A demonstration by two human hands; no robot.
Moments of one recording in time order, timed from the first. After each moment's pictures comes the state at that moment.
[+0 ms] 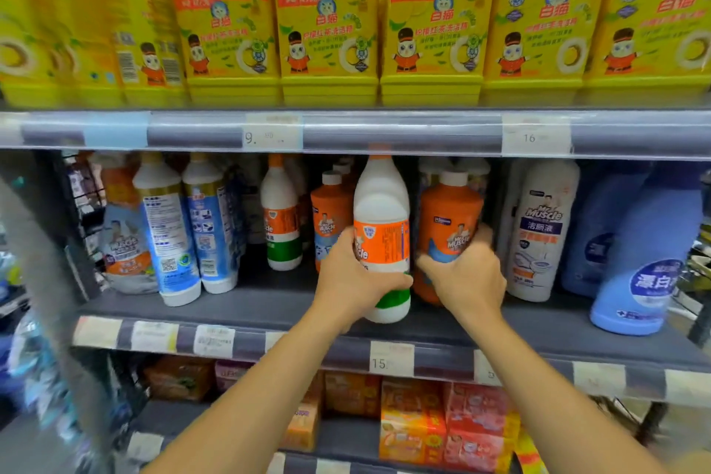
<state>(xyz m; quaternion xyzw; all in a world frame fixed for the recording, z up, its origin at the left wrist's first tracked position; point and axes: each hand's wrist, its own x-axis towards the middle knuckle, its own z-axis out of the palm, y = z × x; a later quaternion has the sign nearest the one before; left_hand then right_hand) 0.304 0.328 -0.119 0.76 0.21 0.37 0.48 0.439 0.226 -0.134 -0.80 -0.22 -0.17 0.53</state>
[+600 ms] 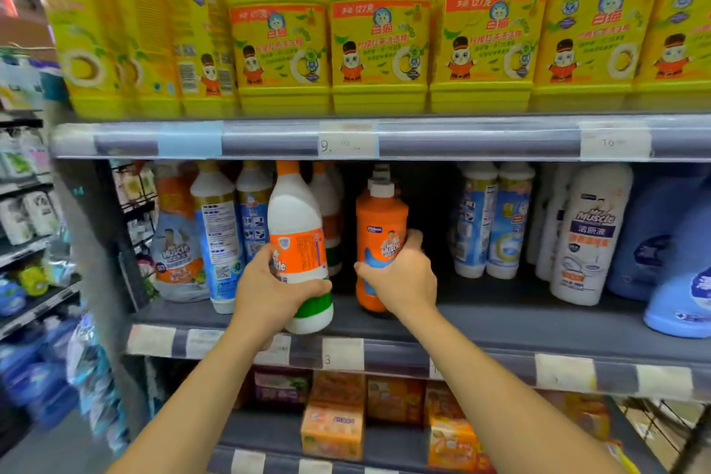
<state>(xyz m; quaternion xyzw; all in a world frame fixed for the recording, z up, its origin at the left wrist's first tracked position) 0.182 0.445 -0.131 0.71 0.31 0.42 0.47 0.347 0.345 -0.139 -0.79 -0.30 -0.07 0.52</state>
